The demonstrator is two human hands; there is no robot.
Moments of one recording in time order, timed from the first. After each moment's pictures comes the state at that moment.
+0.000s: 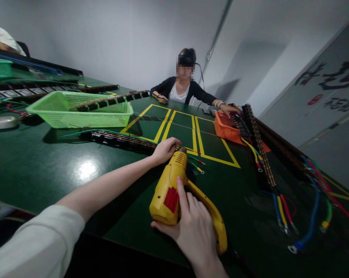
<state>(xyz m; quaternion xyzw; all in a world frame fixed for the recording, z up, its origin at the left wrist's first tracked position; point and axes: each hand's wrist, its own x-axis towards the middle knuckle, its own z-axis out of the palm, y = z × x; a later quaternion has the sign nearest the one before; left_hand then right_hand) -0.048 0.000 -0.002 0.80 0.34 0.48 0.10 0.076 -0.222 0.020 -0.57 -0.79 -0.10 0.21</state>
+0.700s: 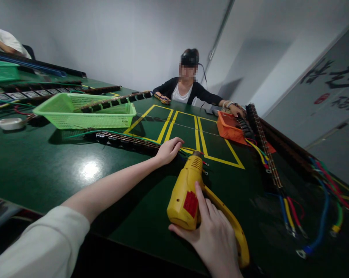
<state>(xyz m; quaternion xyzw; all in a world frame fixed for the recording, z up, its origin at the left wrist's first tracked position) -0.048 -0.007 0.005 0.78 0.37 0.49 0.16 0.098 -0.228 0.020 -0.61 -0.76 -0.12 0.20</state>
